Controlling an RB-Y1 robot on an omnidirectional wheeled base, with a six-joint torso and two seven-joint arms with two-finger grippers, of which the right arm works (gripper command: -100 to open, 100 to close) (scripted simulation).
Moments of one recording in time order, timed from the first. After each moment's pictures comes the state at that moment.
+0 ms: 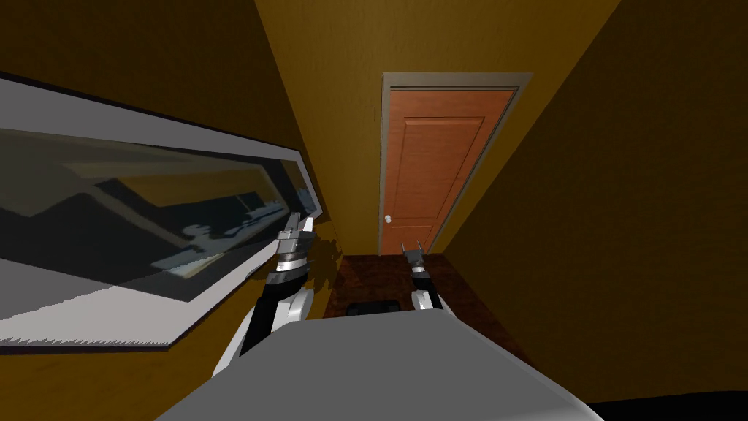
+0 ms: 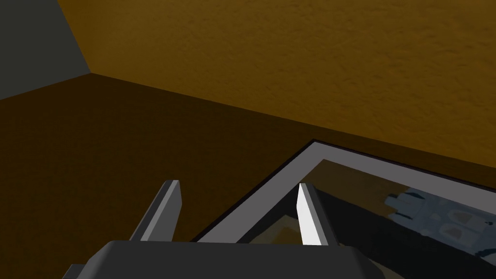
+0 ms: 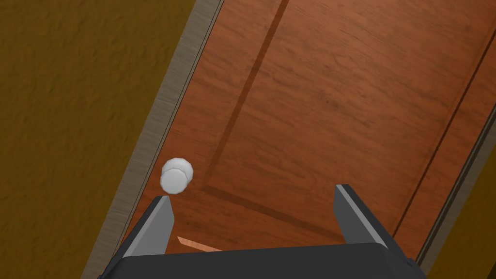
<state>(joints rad) 0.27 -0.18 0.17 -1.44 -0.33 -0.73 -0.89</state>
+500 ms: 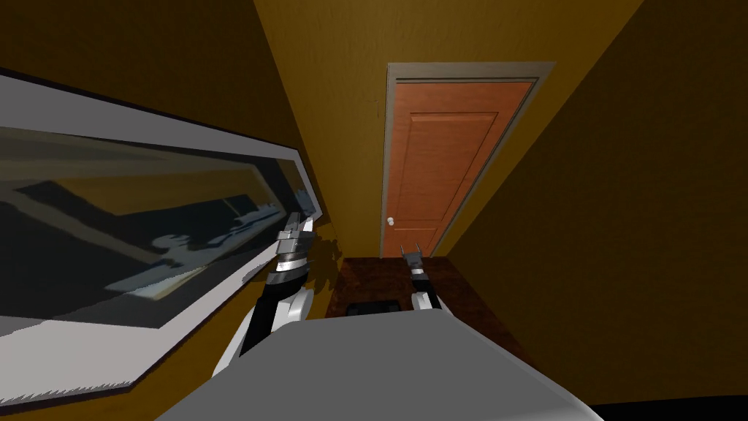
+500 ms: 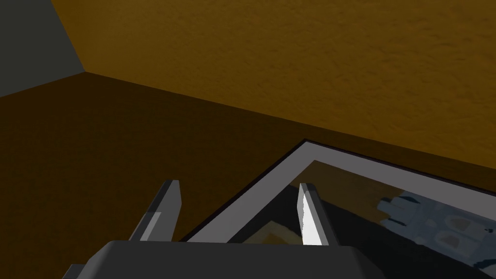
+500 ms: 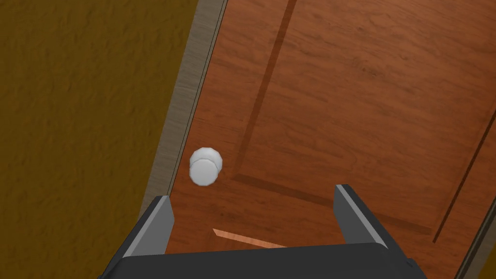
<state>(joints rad) 0.25 -0.20 0.19 -1.35 -0.36 -0.74 -1.00</state>
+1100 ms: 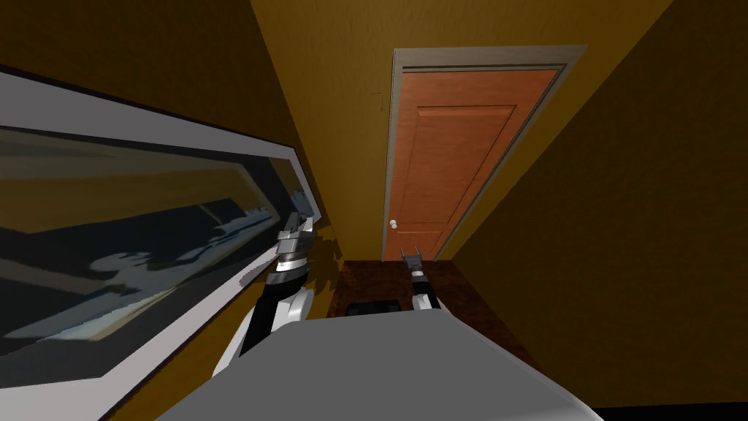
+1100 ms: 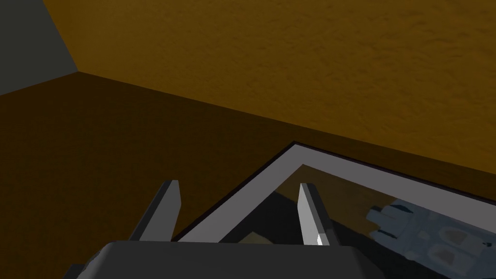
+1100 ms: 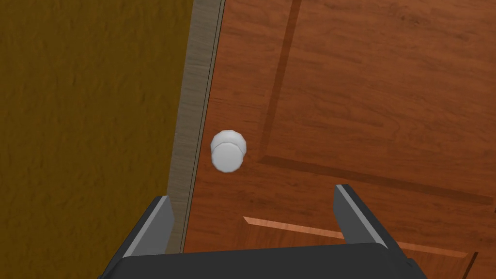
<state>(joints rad) 0.21 -0.22 0.22 -1.23 -0.40 -0.76 -1.13</state>
